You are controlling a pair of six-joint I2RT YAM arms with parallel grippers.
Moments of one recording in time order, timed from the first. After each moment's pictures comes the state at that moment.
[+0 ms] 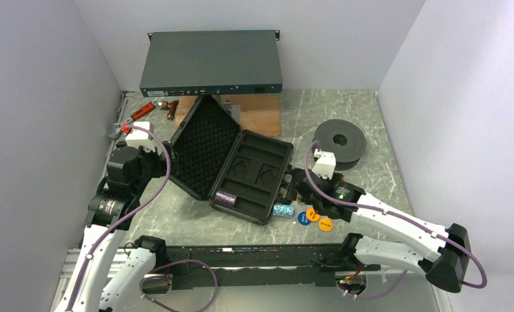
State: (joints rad) left arm -0.21 0.65 0.89 -0.60 -0.13 -0.15; right arm 0.96 0.98 0.77 -0.79 0.65 0.87
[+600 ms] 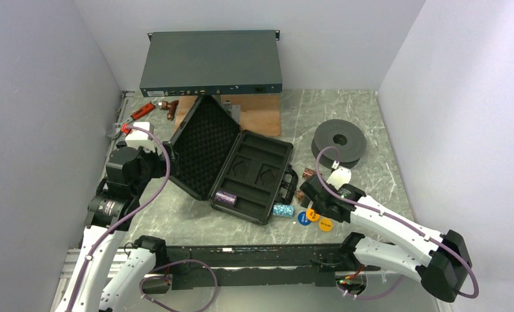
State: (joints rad) left arm -0.21 0.64 0.89 -0.60 -0.12 -0.15; right arm 0.81 0.95 0.64 -0.94 0.55 1.14
